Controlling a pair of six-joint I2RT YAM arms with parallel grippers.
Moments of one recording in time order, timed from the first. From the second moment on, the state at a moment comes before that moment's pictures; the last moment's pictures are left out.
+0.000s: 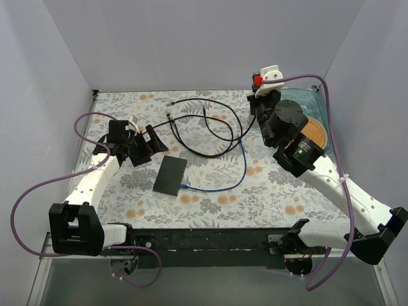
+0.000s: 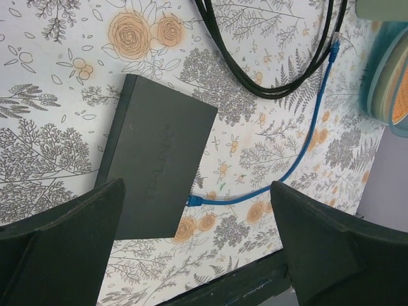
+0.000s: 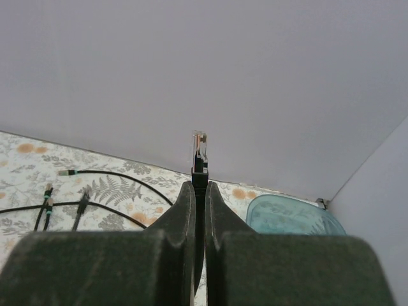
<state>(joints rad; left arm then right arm) -0.08 1.26 0.93 -0.51 0.39 -0.56 0.81 1.18 1.32 0.03 0.63 -0.28</state>
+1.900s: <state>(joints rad) -0.25 1.30 0.85 -0.24 0.67 -0.73 0.98 1.54 1.07 0.02 -0.13 -0.05</state>
